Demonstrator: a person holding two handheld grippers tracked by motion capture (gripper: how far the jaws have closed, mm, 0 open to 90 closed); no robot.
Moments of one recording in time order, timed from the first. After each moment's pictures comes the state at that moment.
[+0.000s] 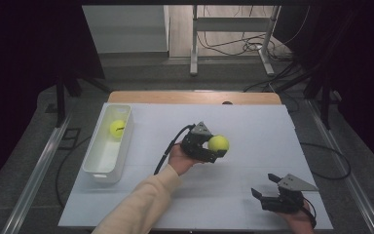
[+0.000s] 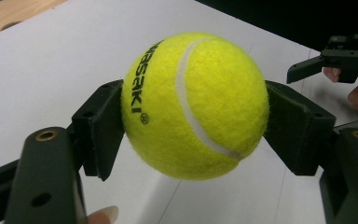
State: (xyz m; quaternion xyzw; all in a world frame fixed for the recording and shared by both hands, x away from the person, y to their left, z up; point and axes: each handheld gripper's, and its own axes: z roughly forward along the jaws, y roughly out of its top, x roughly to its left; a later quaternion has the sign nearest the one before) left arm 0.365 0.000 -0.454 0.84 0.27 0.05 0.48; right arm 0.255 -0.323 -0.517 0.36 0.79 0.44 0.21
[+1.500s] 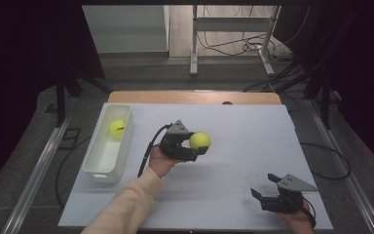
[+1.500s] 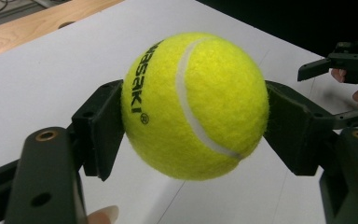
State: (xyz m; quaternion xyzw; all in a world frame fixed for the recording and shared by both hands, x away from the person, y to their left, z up) left arm 0.350 0.054 -0.446 0.81 0.30 0.08 0.49; right arm 0.255 -0.321 -0.517 0.36 0.80 0.44 0.21
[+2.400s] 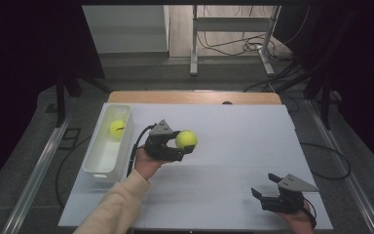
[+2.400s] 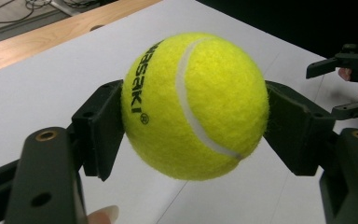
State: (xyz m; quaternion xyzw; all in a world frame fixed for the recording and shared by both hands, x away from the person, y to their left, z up) left arm 0.337 0.093 -0.438 0.80 0.32 0.10 0.49; right arm 0.254 -0.322 -0.516 0.36 0.79 0.44 0.22
